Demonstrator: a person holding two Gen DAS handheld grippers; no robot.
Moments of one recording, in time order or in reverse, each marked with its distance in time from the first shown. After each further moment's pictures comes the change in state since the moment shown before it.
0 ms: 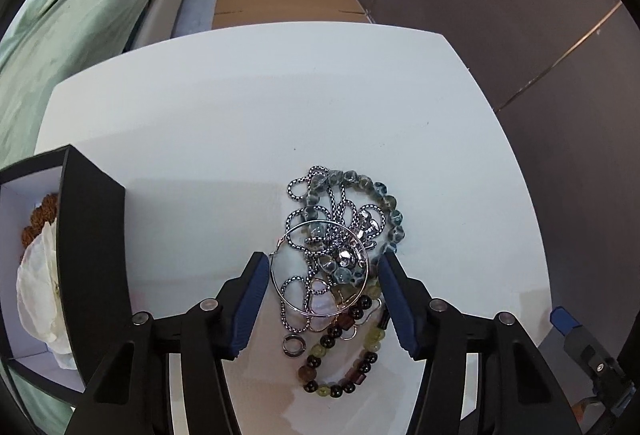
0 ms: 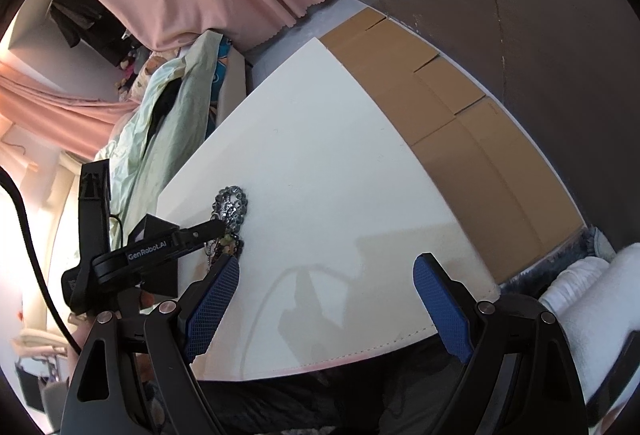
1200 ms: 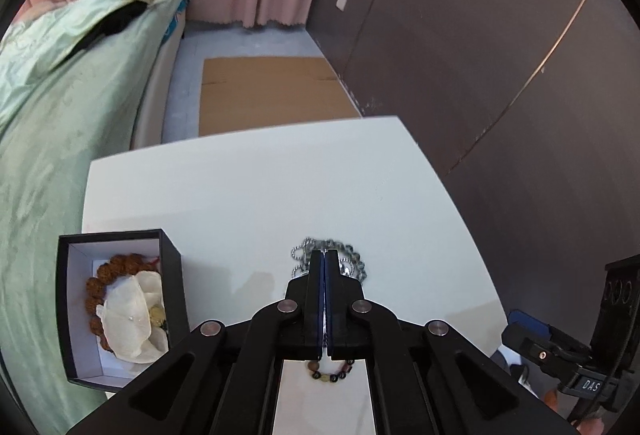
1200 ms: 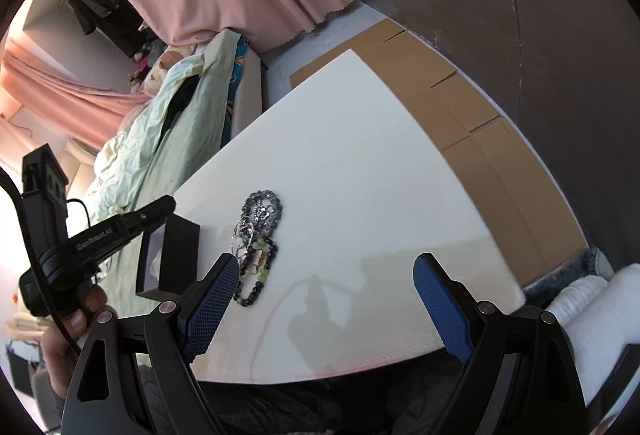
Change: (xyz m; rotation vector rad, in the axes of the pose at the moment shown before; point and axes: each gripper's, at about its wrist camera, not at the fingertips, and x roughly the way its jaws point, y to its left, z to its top) left arm -0.084 0.006 0.009 0.066 -0.203 -0.078; right arm -0.007 0.035 0.002 -0.071 -0.019 0.019
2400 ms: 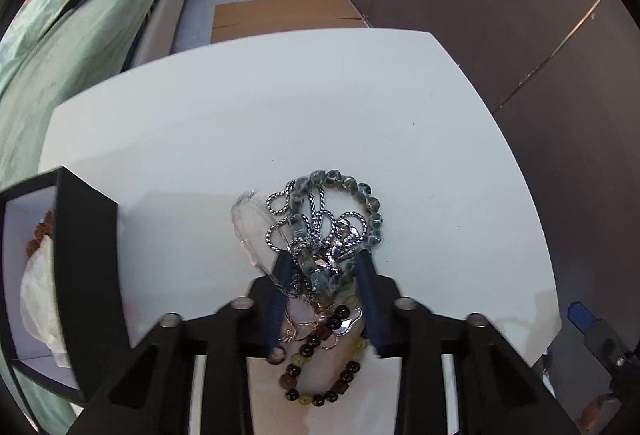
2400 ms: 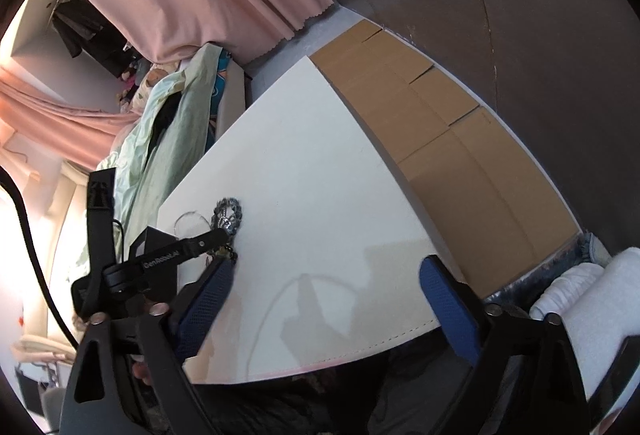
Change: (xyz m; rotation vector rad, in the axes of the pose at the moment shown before) left arm 0.080 -0.013 -0.022 -0.011 0.168 0.129; right arm -0.006 -0.045 -0.001 0.081 -0.014 -0.015
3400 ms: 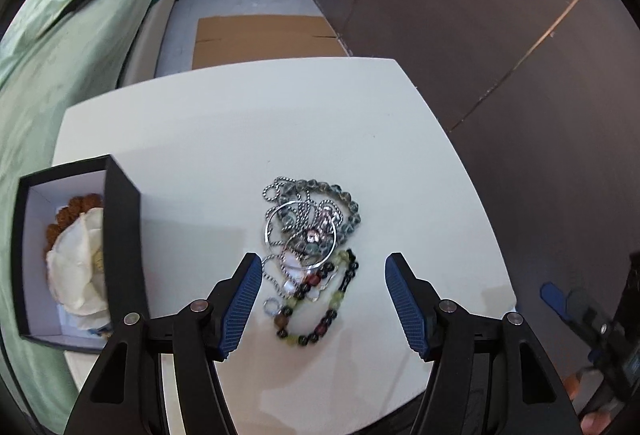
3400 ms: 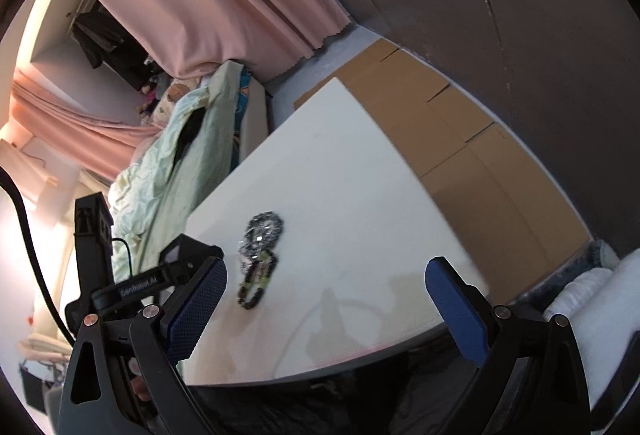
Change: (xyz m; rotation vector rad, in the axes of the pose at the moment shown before) left arm -0.045 0.006 -0.014 -0.009 -0.050 -0.134; right arm -0.025 0.011 -0.006 -0.019 -0.083 0.049
